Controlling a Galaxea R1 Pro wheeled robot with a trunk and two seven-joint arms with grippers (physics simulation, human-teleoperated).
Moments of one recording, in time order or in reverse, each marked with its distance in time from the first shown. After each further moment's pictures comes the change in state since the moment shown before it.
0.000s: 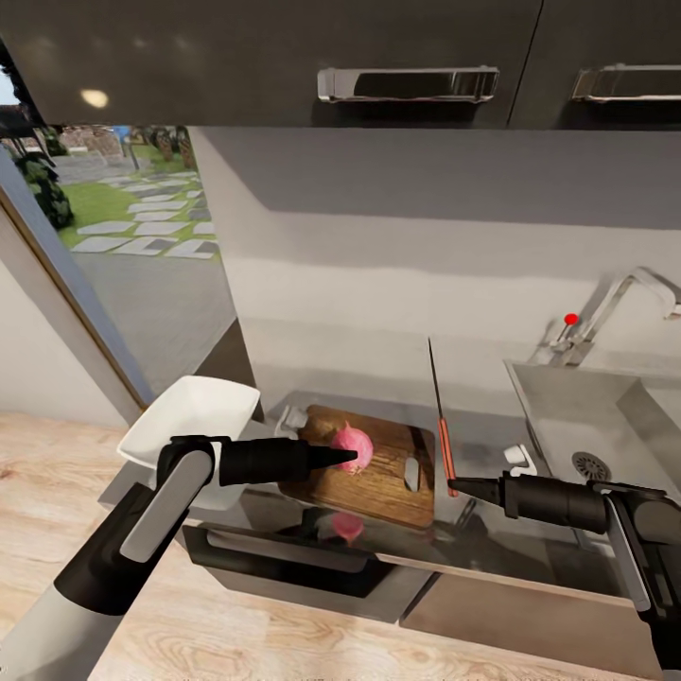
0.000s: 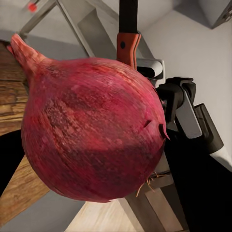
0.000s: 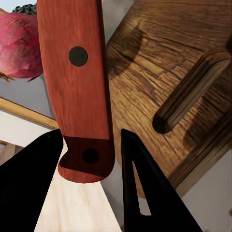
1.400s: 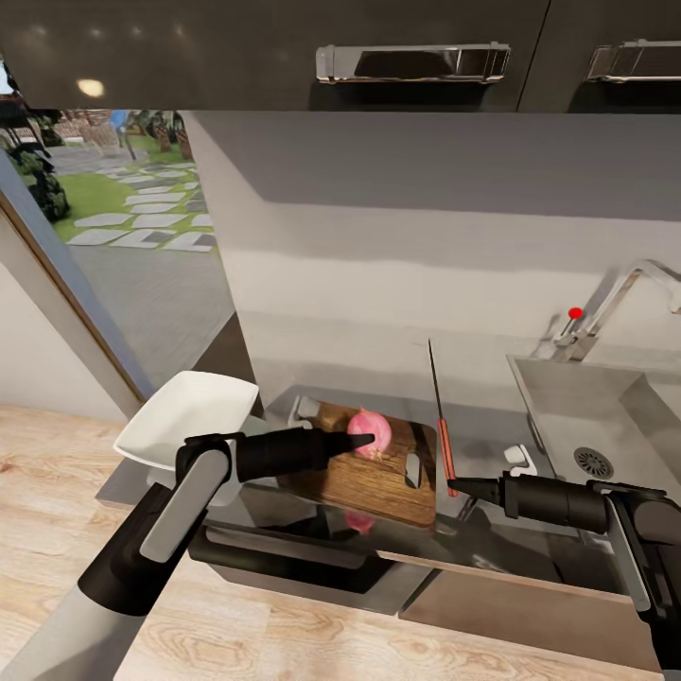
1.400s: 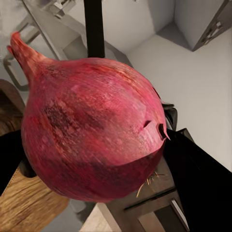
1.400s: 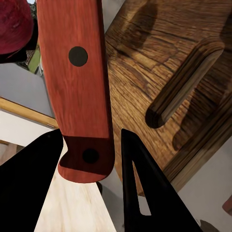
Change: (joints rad) left arm 0.000 -0.076 0.000 0.003 -0.005 -0.097 -0.002; right arm 0.000 0.000 0.000 0.000 0.000 0.000 0.000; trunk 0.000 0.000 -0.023
